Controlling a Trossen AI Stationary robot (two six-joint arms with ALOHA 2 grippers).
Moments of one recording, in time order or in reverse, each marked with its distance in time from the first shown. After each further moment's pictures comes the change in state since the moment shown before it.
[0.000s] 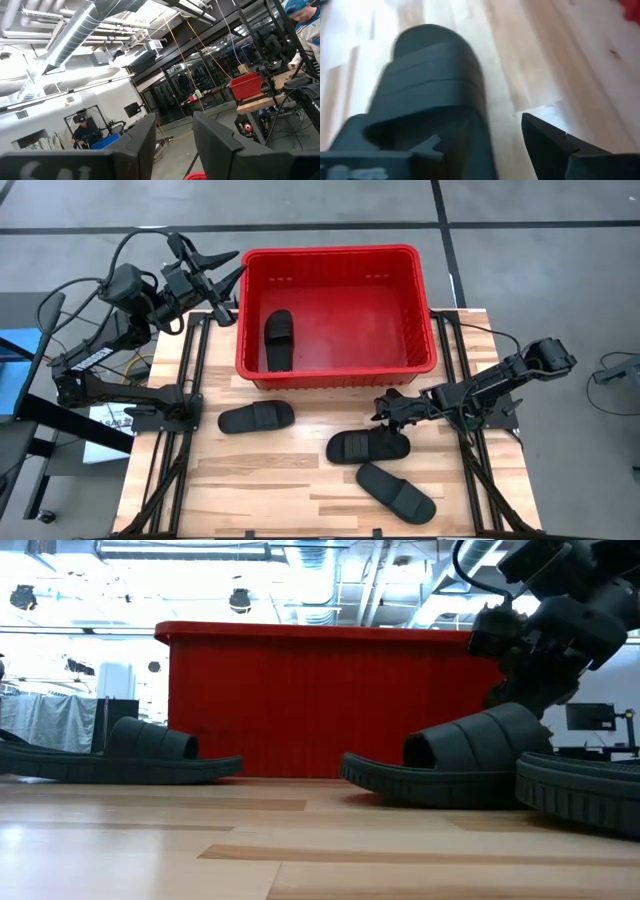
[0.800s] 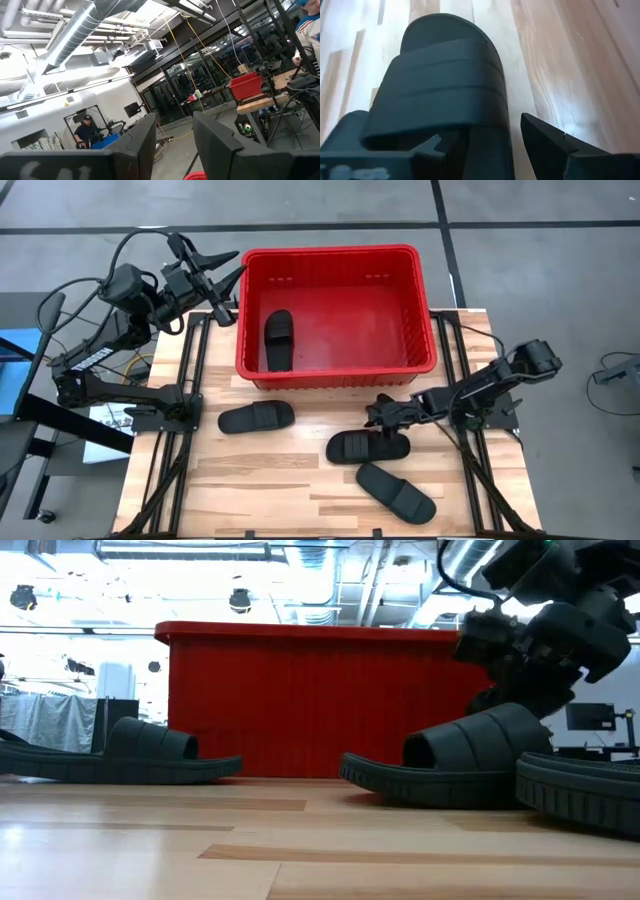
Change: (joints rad) left arm 0.000 0.000 0.000 0.000 0.000 -0.001; right arm 0.010 0.153 0.061 0.075 -0.043 -0.085
